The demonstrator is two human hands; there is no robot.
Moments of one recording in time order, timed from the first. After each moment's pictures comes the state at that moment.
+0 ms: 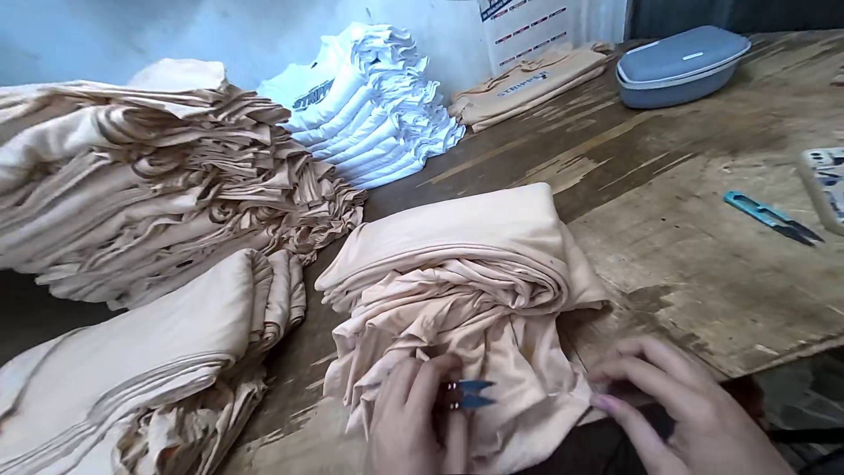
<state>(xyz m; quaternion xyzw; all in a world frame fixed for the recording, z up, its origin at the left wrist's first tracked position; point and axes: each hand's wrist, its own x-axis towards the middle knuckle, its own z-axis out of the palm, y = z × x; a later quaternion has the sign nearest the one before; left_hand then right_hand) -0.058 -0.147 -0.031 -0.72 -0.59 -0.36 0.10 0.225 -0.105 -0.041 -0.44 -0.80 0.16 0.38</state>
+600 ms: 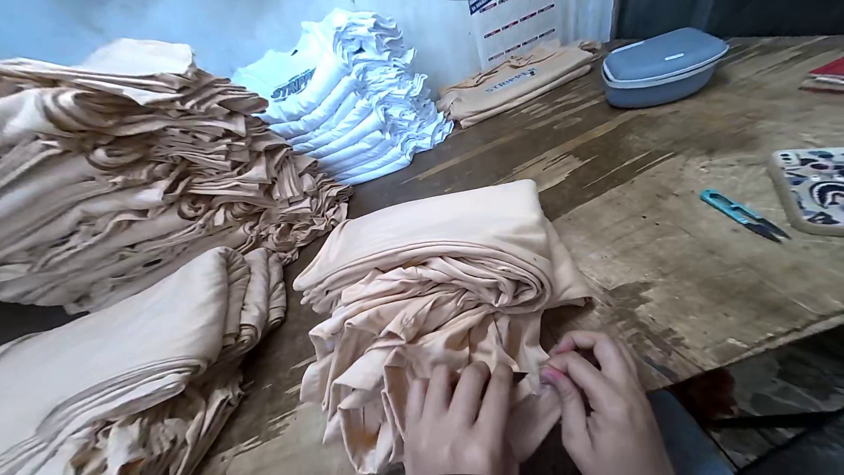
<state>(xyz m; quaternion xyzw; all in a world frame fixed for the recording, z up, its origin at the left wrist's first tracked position) 0.003 -0.140 -0.028 -0.74 -0.56 -0.30 0.22 0.169 -0.097 -0.078 -0.47 -0.71 0.07 0.52</state>
